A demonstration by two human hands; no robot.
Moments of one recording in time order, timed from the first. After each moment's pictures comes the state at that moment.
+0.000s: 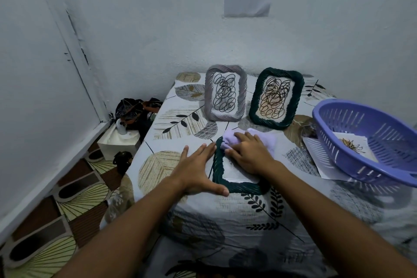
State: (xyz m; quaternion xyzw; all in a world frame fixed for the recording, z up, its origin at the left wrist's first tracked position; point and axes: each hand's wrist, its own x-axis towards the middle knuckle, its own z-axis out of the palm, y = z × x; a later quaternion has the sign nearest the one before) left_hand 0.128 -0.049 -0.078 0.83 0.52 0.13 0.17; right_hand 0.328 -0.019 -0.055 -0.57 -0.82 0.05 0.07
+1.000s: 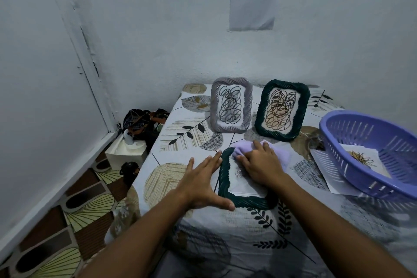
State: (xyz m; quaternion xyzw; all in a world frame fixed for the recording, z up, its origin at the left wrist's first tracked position) left_hand 0.130 -0.056 -0.070 0.82 0.52 0.14 0.19; right_hand 0.334 -0.012 -0.057 -0.65 -0.75 0.06 0.09
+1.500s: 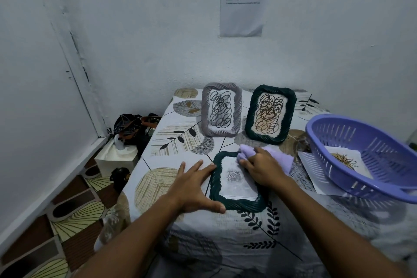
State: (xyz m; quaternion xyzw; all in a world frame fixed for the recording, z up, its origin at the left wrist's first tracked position) left_hand 0.130 -0.059 -0.066 0.82 0.53 0.12 0.18; right_hand 0.365 -0.008 -0.063 -0.67 -0.72 0.11 0.13
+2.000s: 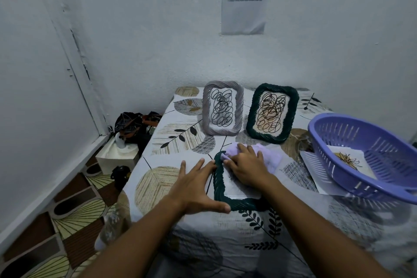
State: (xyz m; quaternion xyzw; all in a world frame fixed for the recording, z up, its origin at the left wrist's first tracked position) left_hand 0.134 -0.055 -0.075 0.84 0.52 0.11 0.12; right_hand 0.325 -0.007 -0.058 -0.63 -0.76 0.09 0.09
